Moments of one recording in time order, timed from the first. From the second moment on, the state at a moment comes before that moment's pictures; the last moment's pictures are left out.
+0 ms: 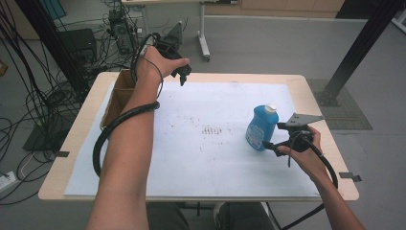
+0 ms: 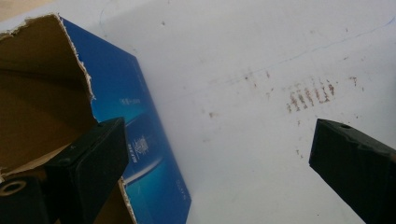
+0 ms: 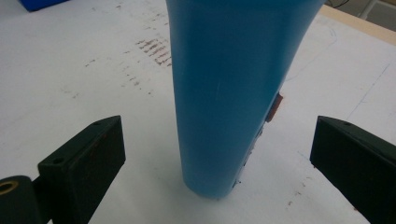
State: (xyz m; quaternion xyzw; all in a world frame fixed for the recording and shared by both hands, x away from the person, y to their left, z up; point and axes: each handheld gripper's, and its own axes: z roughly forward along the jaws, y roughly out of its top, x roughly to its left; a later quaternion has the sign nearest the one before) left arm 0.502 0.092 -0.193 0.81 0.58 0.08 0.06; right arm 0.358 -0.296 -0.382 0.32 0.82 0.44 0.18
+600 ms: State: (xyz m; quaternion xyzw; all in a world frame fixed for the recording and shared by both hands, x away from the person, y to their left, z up) left arm 0.502 0.093 -0.193 0.81 0.57 0.08 0.06; right arm 0.358 -0.283 -0.388 0.33 0.81 0.44 0.20
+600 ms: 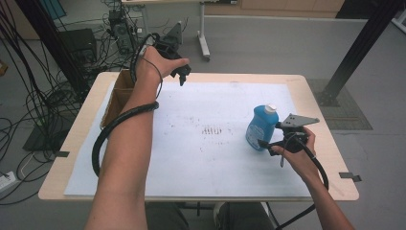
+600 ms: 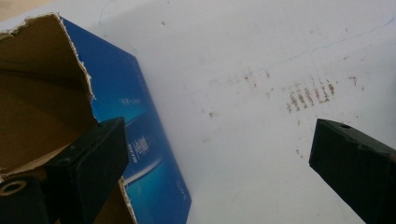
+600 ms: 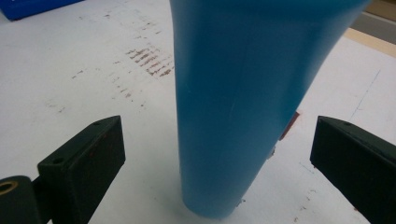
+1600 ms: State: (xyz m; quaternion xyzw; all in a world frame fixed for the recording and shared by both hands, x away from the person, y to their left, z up) left arm 0.502 0.098 -0.196 0.81 0.57 0.08 0.06; right arm 0.359 -0.268 -0.400 0.38 0.77 0.45 0.25
